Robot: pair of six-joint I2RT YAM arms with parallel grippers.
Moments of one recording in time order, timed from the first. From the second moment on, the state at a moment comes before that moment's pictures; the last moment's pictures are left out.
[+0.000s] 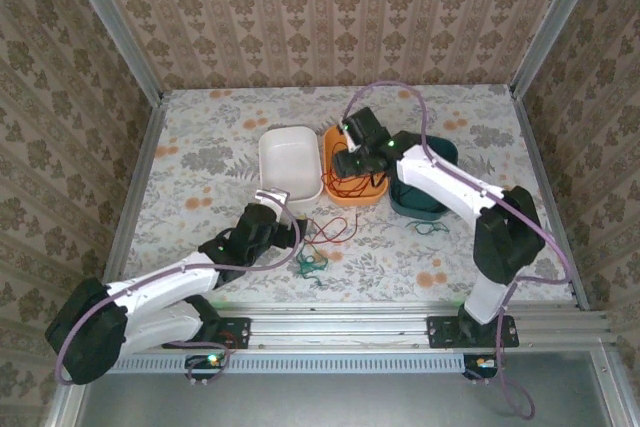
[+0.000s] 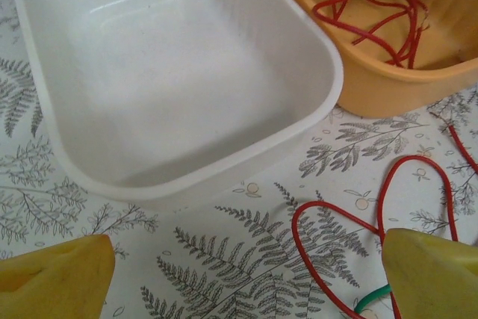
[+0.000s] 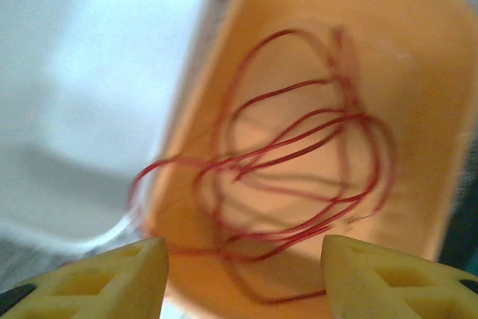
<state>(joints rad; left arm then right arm) -0.83 1.04 0.40 0.04 -0.30 -0.26 0.62 1.72 1.43 -0.64 0.06 0.21</state>
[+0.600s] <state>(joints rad) -0.78 1.05 0.40 -0.06 -0.39 -0.38 0.81 1.82 1.23 -0.70 -0.16 0.17</state>
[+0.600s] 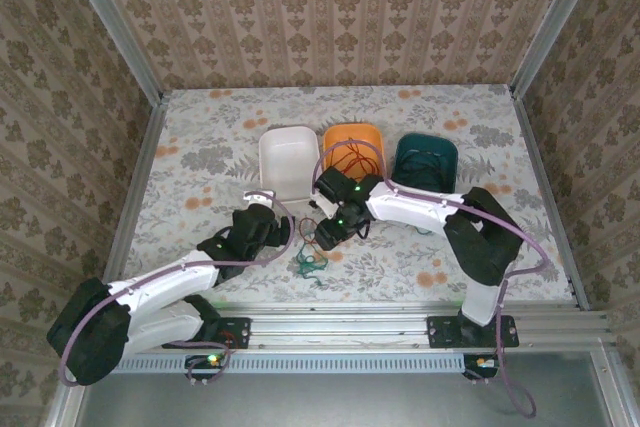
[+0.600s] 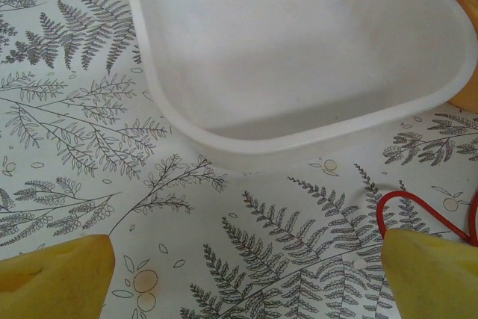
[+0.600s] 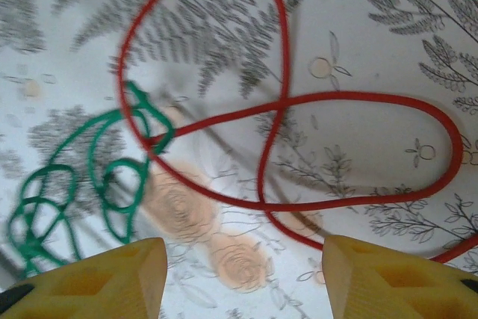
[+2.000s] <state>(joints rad) -0.93 1.20 0.43 -0.06 -0.22 -0.24 0.80 1.84 1.23 -0.64 -0.07 0.14</state>
